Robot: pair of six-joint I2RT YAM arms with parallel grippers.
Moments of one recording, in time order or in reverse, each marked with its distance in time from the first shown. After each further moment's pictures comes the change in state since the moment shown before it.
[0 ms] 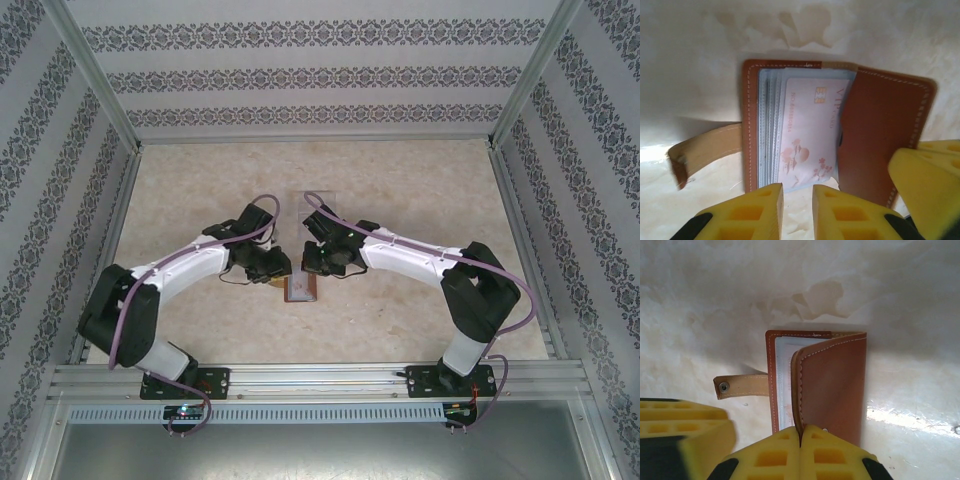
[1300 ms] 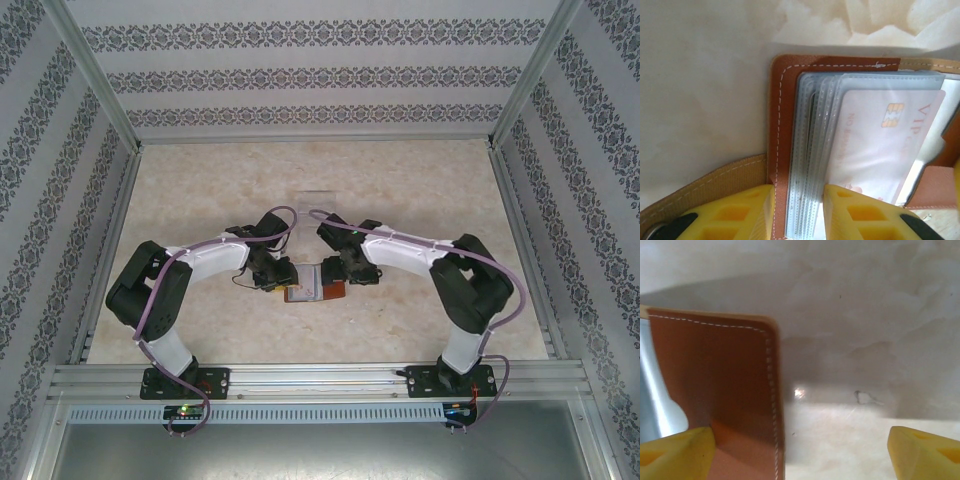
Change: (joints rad) left arm -0.039 0.172 0.022 0.012 -0.059 0.010; right arm -0.066 0.080 -0.029 -0.273 0.201 -0.222
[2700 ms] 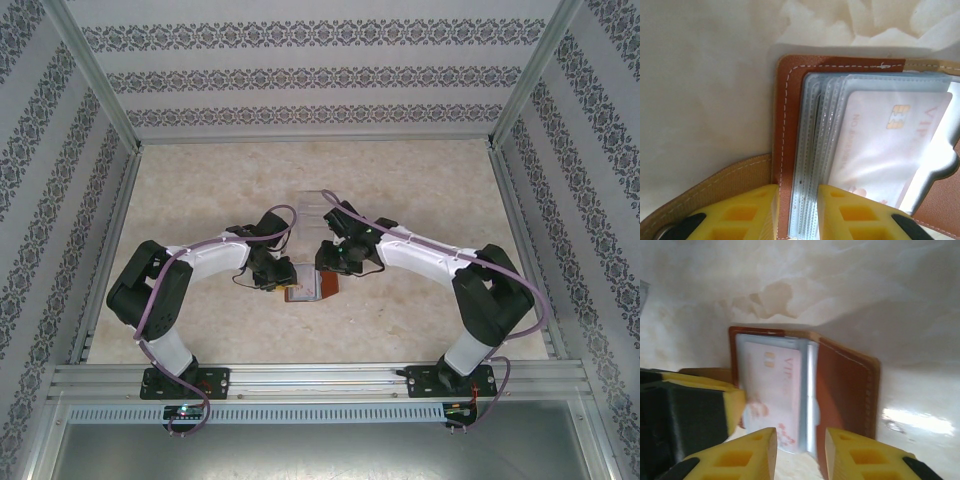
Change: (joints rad) left arm 0.000 0.004 0.006 -0.007 -0.007 -0.001; right arm -0.043 -0.137 -0.071 0.287 -0.298 0.103
